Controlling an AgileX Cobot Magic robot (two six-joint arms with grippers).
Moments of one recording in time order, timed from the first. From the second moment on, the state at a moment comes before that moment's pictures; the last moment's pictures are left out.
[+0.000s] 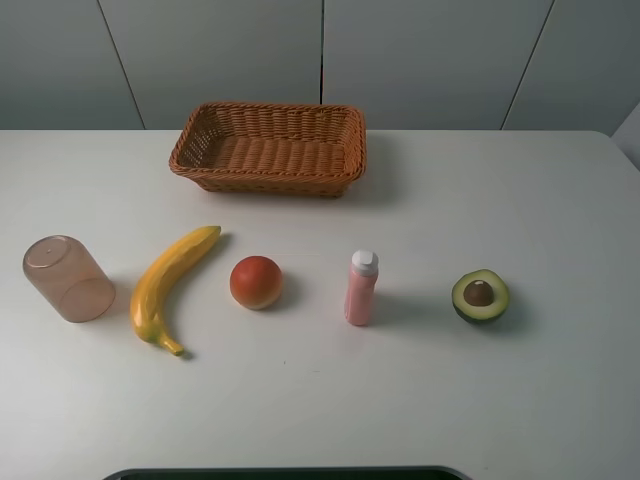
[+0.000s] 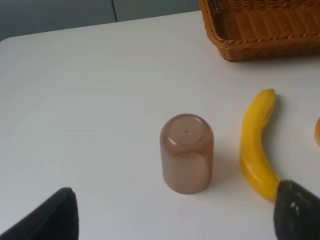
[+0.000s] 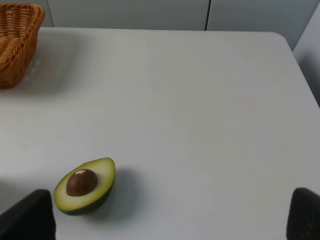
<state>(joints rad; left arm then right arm) -0.25 0.00 -0.51 0.02 1.08 0.00 -0.03 0.00 -0.50 -0.01 1.10 -0.05</state>
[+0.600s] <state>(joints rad) -0.25 0.00 -0.51 0.02 1.08 0.00 -0.03 0.00 -0.50 -0.01 1.10 -0.05</state>
